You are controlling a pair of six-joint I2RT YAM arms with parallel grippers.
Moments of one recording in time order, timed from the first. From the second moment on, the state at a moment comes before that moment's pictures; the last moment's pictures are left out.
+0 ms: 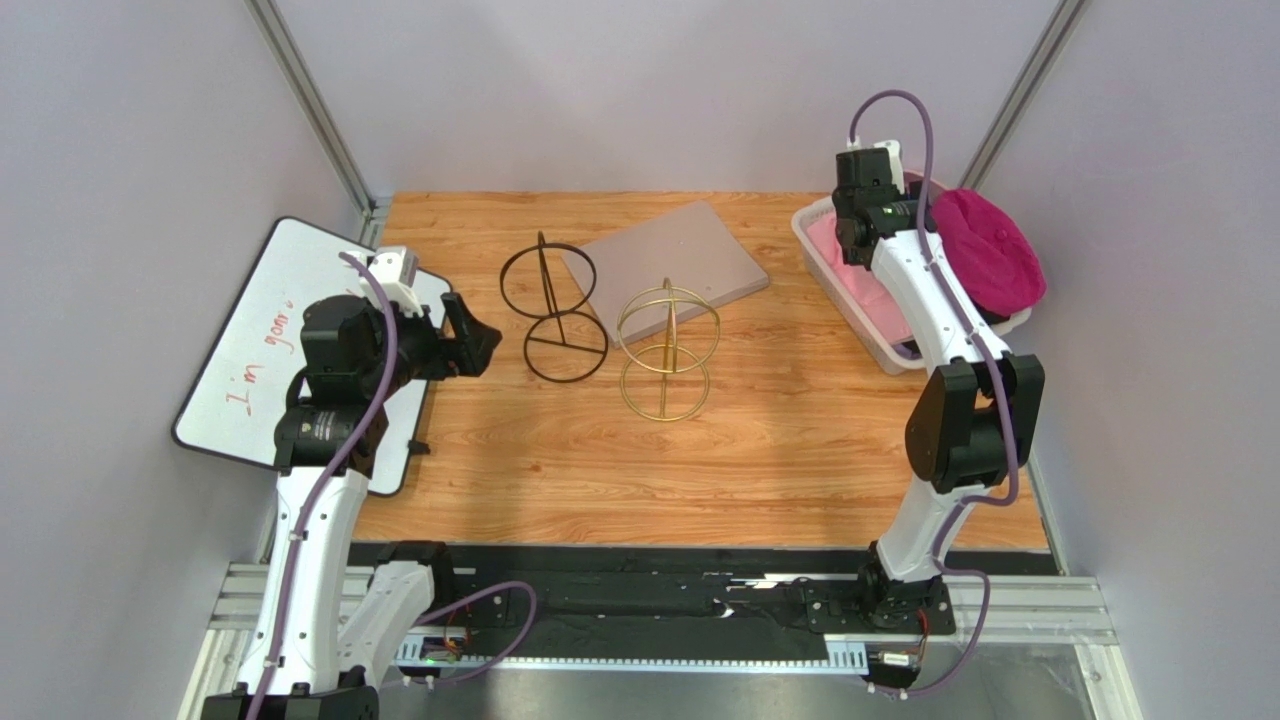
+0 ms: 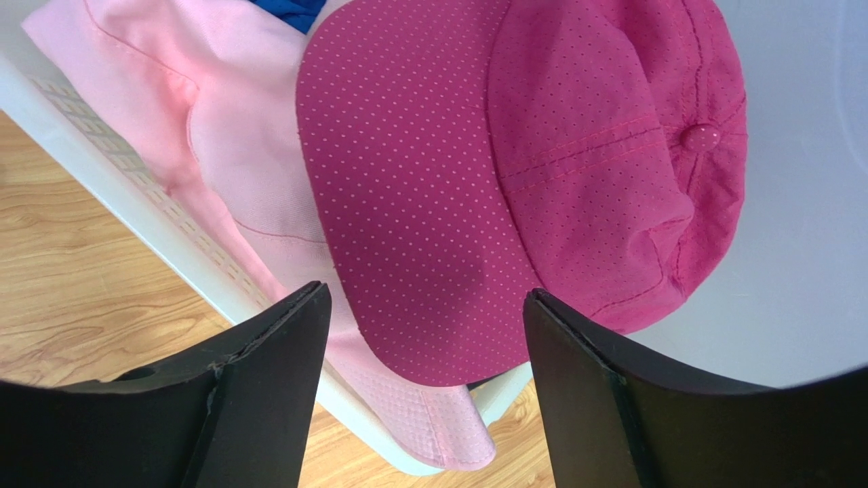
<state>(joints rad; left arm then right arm) 0.01 0.80 0.97 -0.56 0.36 -0.20 0.14 1.81 1.70 -0.69 0.66 -0.06</state>
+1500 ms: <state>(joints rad) 0.01 0.80 0.97 -0.56 0.37 -0.20 0.14 1.85 1.66 -0.67 0.85 -0.09</state>
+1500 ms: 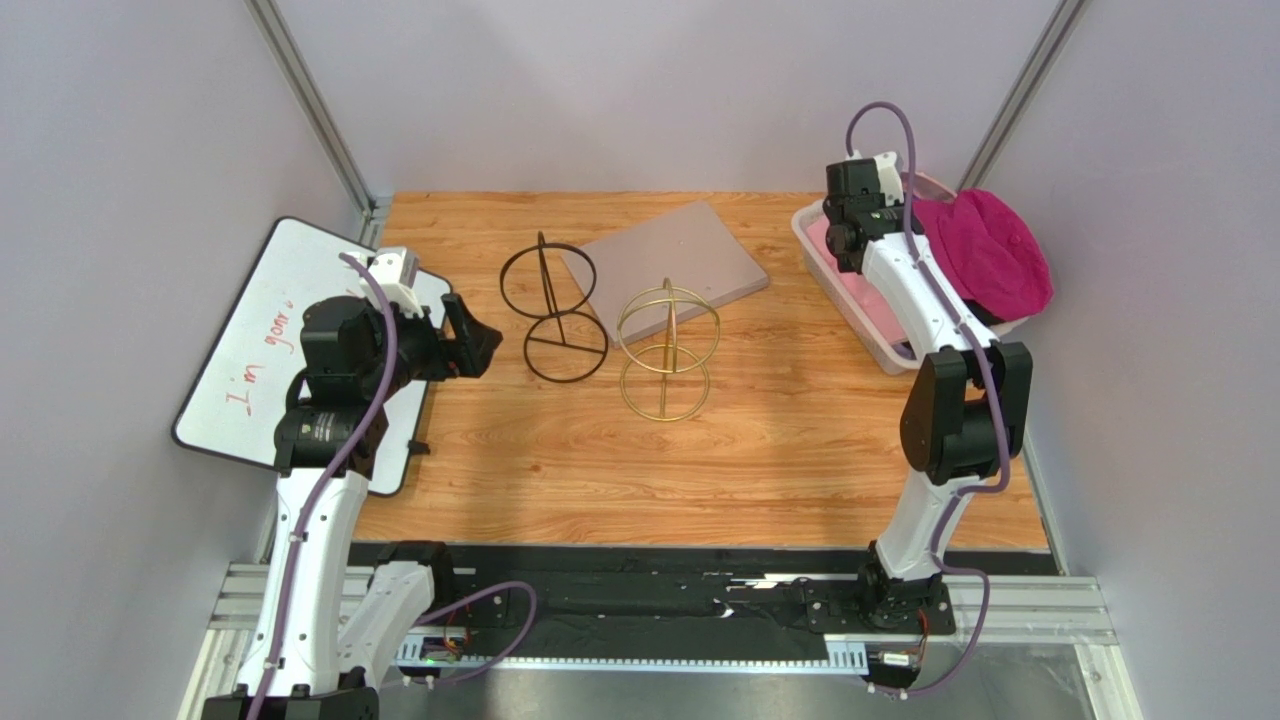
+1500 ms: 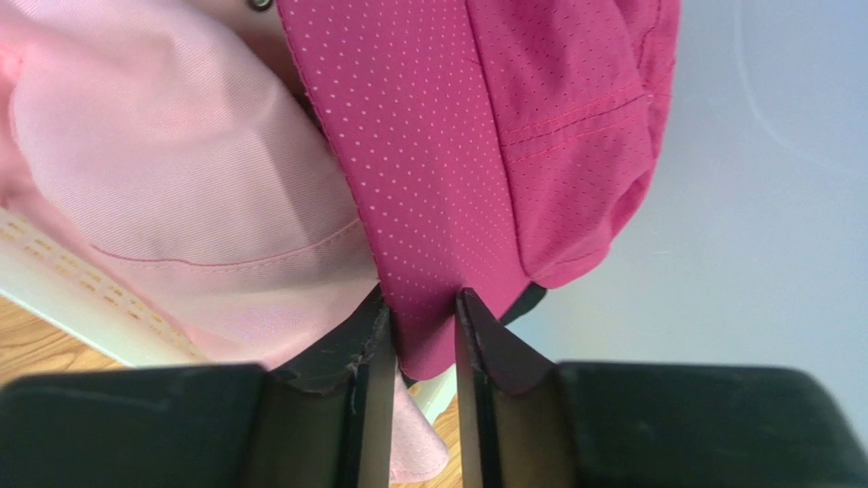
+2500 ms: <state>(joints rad) 0.01 0.79 0.97 -0.56 0.39 -0.21 0.53 1.62 1.93 -0.49 1.07 -0.49</state>
